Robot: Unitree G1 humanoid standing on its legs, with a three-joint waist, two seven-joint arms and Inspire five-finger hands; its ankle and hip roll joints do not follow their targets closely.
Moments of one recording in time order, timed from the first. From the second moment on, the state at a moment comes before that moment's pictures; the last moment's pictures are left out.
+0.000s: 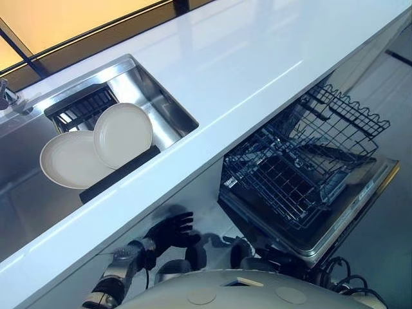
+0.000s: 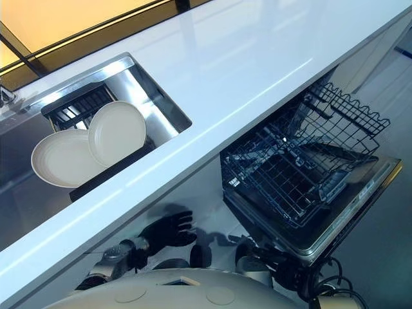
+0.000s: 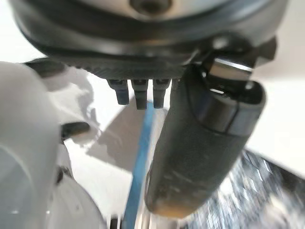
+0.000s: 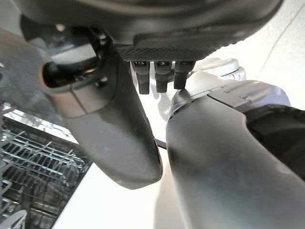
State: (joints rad) left arm 0.10 0.34 -0.27 0.64 -0.26 -0.05 -0.59; right arm 0.02 -0.34 -0.07 1.27 0.45 0.21 0.44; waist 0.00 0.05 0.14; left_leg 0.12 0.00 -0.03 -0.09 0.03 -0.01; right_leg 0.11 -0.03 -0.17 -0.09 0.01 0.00
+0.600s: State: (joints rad) left arm 0.05 0.18 -0.41 -0.11 -1.37 0.65 -0.95; right arm 0.01 -0.33 -0.02 1.32 0.45 0.17 0.41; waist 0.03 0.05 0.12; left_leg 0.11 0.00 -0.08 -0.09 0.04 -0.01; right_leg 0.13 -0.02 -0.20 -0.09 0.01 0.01
